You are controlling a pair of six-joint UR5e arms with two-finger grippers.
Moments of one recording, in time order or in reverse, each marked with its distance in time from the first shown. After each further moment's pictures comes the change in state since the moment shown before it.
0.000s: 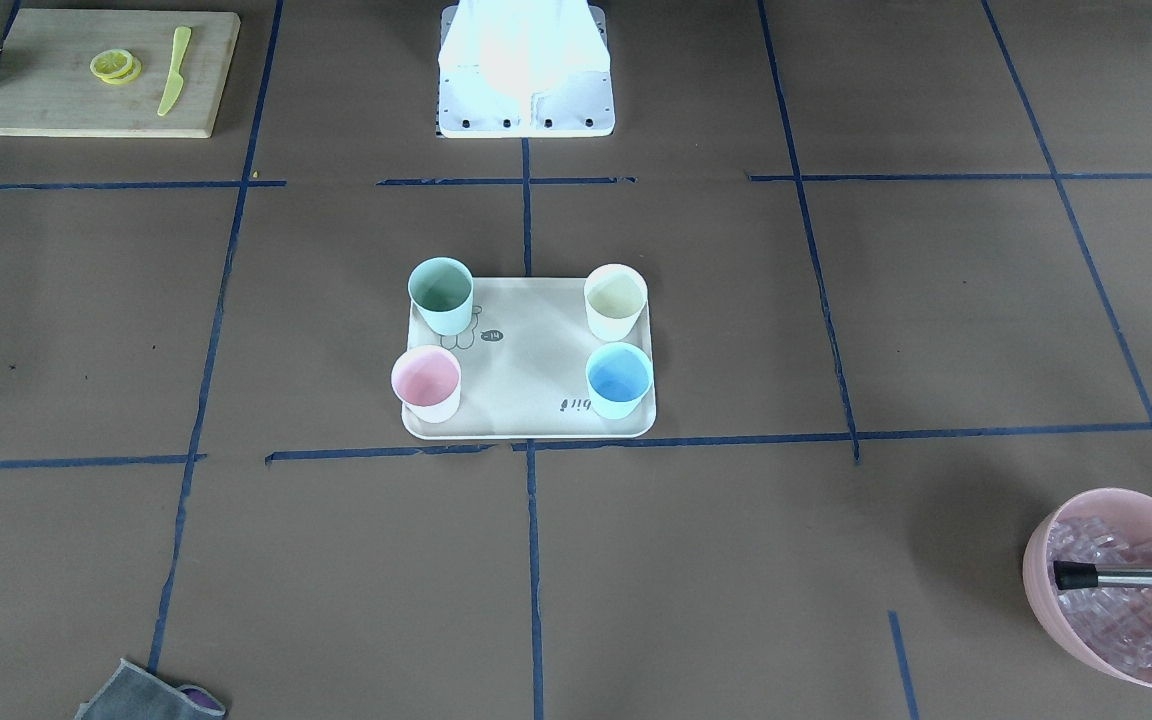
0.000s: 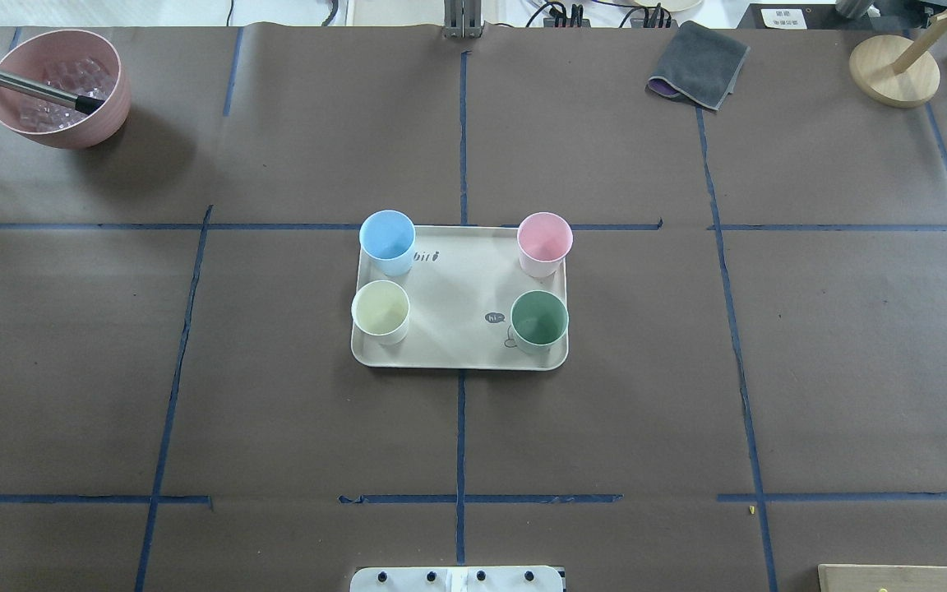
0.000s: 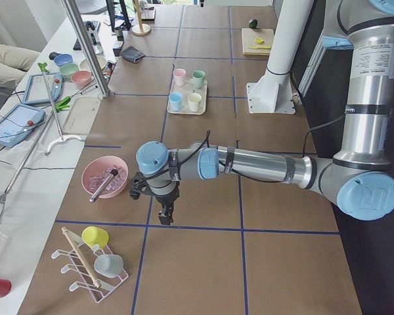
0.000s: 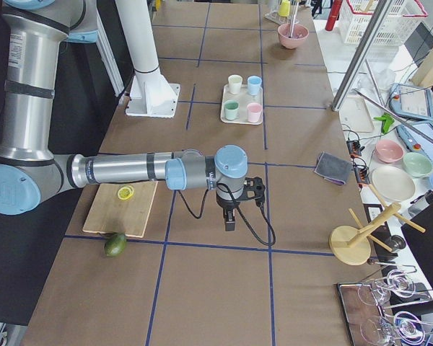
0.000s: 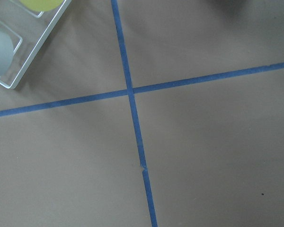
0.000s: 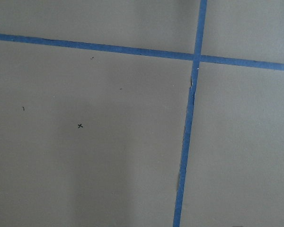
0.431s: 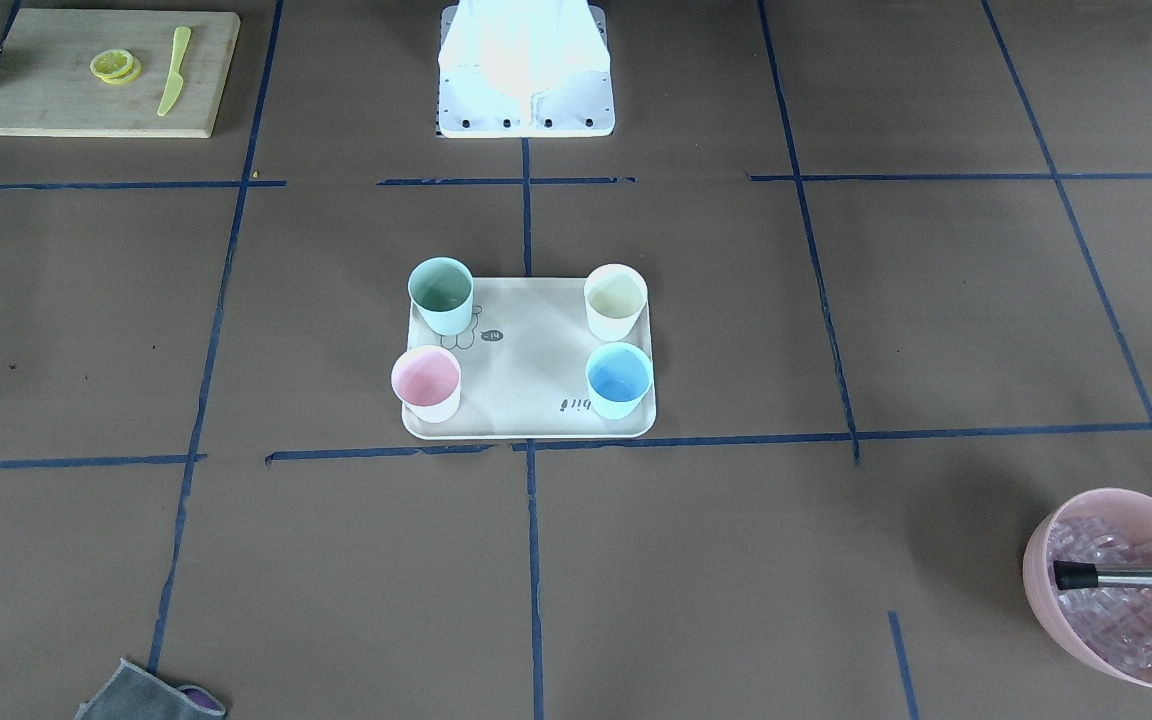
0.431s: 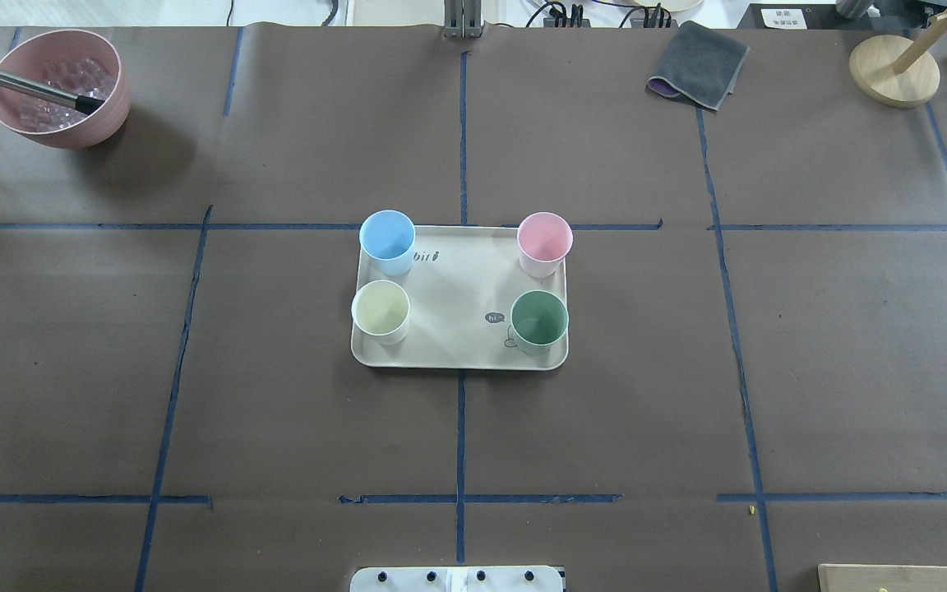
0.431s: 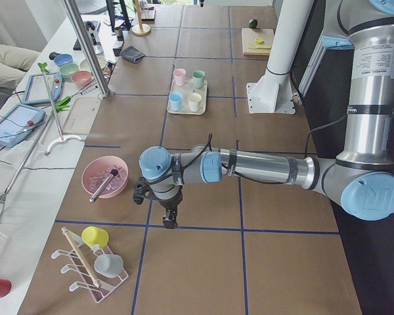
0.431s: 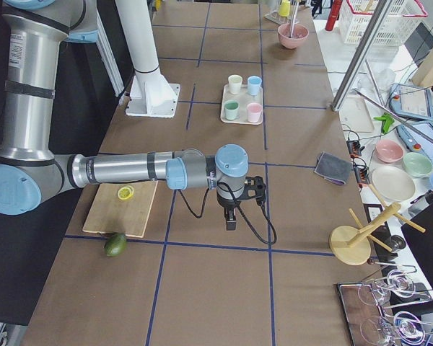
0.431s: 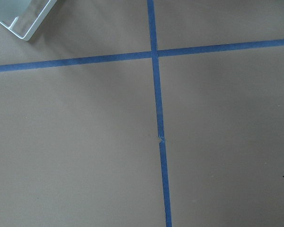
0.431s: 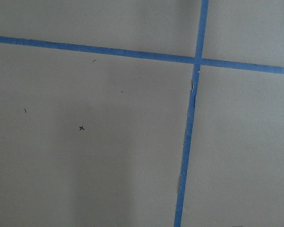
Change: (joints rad) left arm 0.001 0.022 -0.002 -0.002 0.002 -0.002; right arm 0.000 0.004 0.000 0.004 0.000 0.002
